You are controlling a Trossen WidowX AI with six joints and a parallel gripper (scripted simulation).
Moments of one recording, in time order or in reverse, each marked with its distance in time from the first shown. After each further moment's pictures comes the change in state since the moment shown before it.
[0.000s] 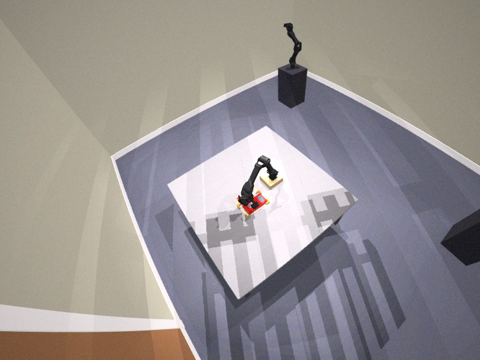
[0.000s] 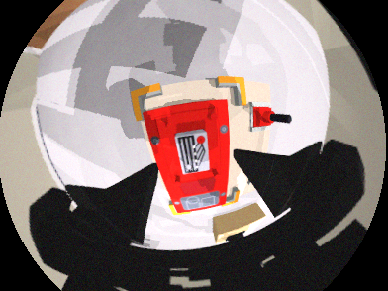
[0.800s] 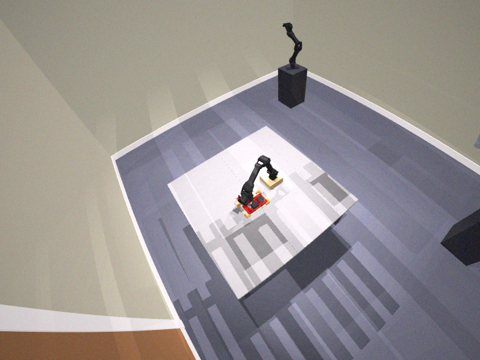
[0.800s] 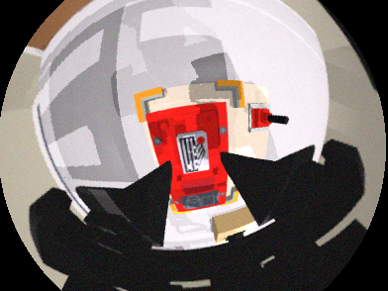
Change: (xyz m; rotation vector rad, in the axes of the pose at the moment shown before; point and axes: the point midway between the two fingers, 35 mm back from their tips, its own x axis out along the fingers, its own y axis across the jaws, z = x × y) arm -0.005 0.001 0.002 0.000 -0.012 0.003
